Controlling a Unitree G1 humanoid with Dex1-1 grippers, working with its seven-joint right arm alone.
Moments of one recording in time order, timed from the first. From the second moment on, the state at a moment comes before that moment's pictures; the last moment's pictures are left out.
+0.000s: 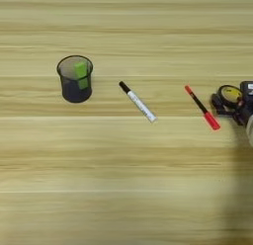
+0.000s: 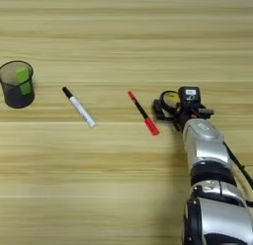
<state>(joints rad) -0.48 -0.43 -0.28 0.85 0.09 0.09 0.25</state>
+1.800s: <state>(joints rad) -0.49 -0.27 -0.03 0.55 0.07 0.28 0.36</state>
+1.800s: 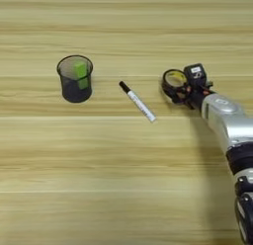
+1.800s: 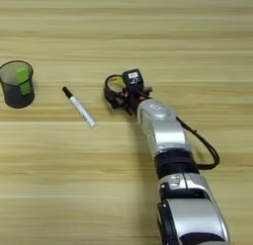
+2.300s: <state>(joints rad) -0.53 -0.22 0.01 0.66 0.04 0.23 0.38</state>
